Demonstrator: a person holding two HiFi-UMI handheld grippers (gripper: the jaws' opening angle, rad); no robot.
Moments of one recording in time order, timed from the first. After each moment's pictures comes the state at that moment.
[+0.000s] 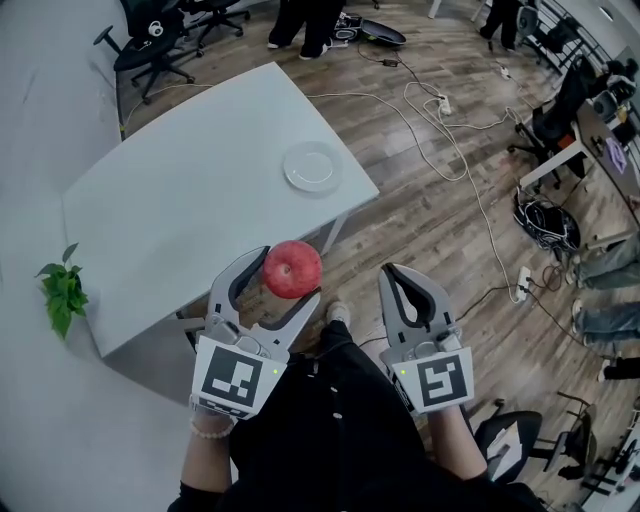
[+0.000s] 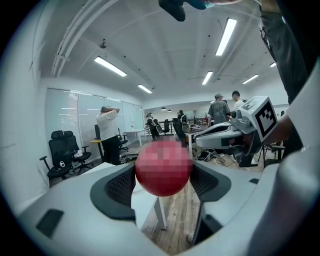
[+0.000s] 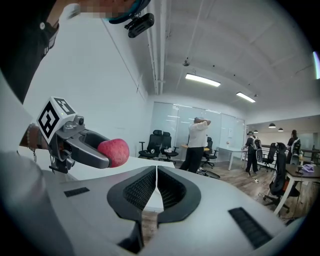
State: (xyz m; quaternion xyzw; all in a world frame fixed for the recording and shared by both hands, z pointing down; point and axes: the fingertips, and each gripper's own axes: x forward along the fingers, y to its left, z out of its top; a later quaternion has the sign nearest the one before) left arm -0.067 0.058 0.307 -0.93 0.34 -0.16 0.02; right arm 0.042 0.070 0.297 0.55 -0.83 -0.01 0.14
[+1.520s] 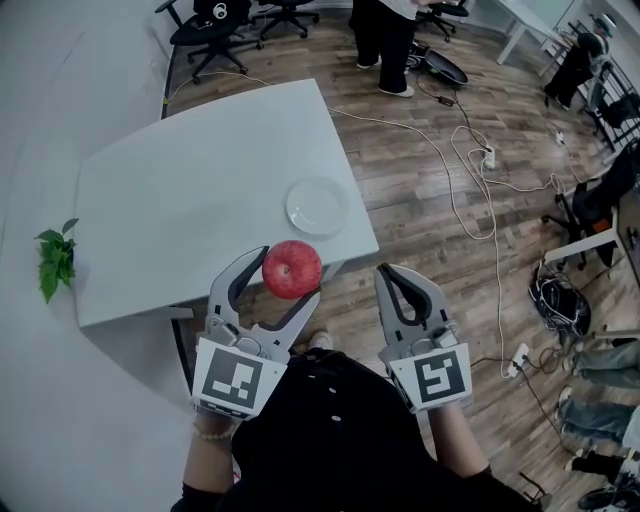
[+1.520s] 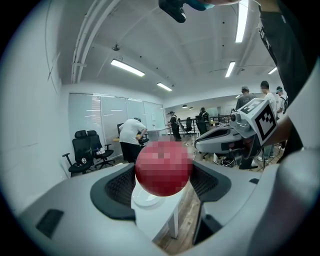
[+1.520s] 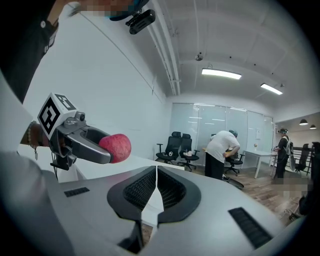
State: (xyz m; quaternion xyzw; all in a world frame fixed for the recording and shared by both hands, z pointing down) left arm 0.002 -0.043 0.306 -0.86 0.48 -0.16 -0.01; right arm 0.106 -0.061 0.312 0.41 -0.90 -0.02 0.15
